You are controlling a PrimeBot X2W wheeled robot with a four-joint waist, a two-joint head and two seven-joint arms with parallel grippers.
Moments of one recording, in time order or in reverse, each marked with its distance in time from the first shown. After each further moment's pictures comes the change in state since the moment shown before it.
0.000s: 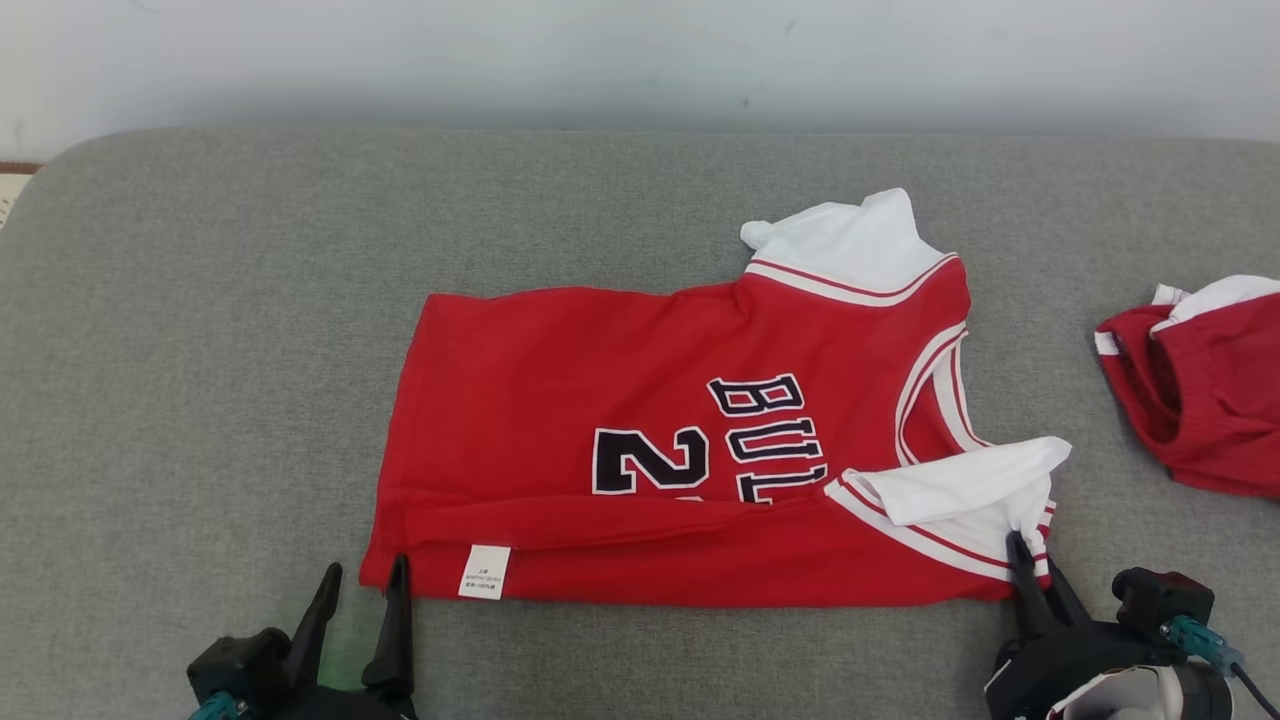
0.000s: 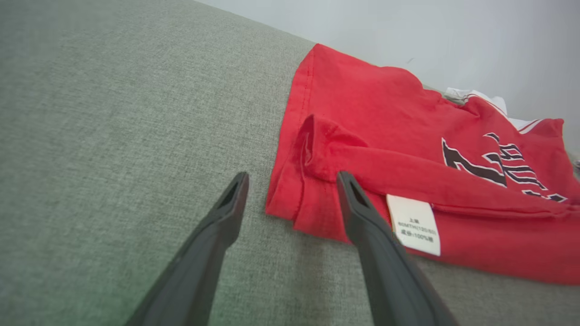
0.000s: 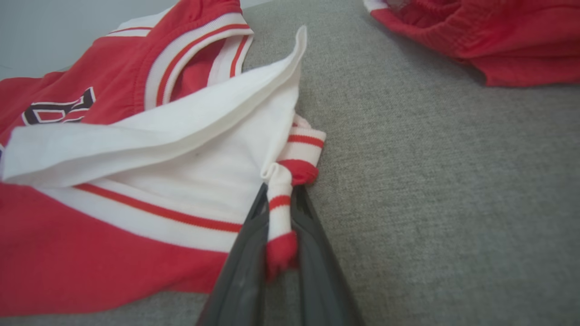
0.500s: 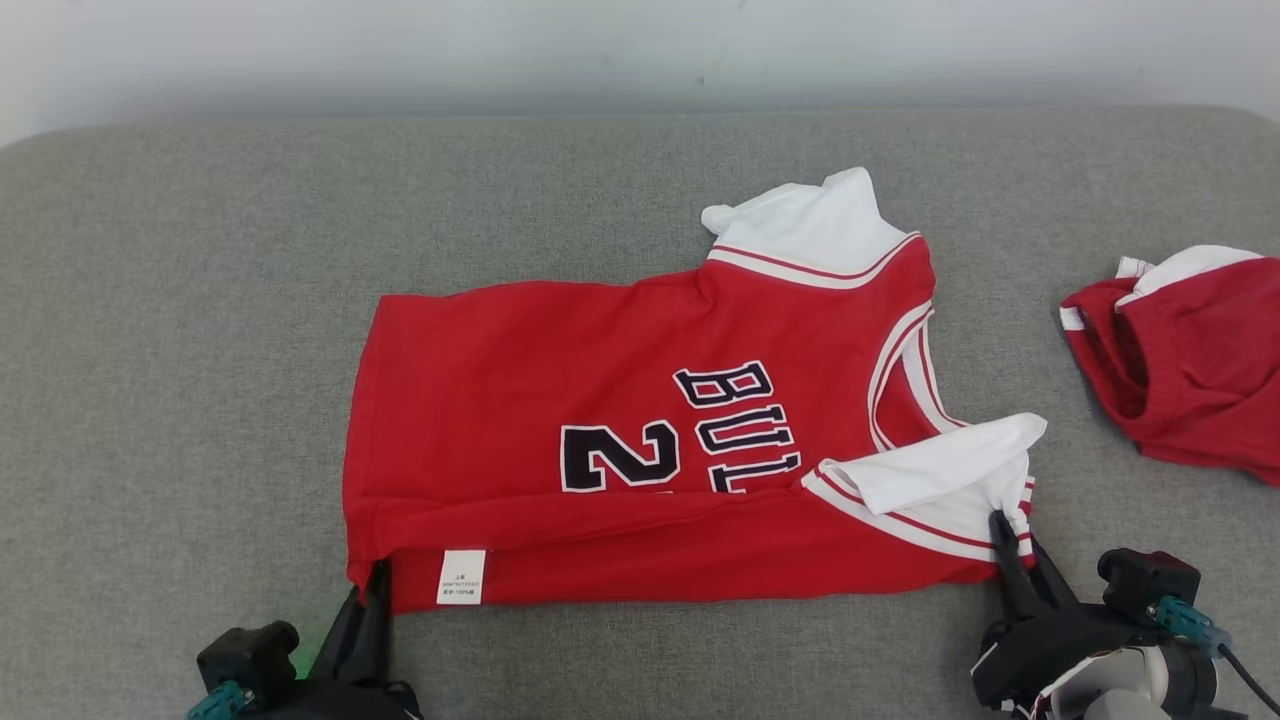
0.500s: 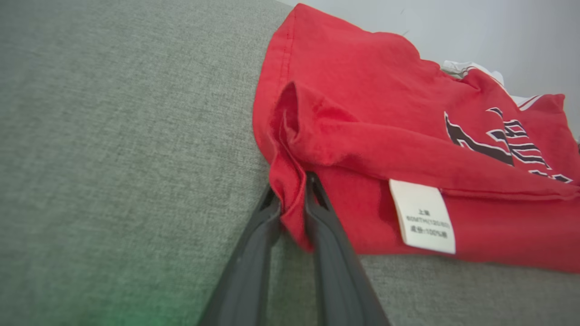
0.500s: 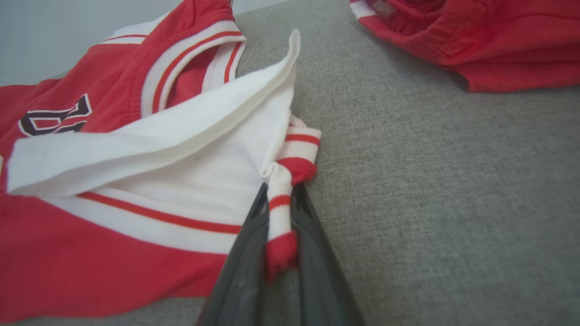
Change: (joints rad) left arm -0.049 0.001 -0.008 0.096 -0.001 -0.026 -0.001; right arm -0.024 0.002 0.029 -0.024 0.004 0.000 0.004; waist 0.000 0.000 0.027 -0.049
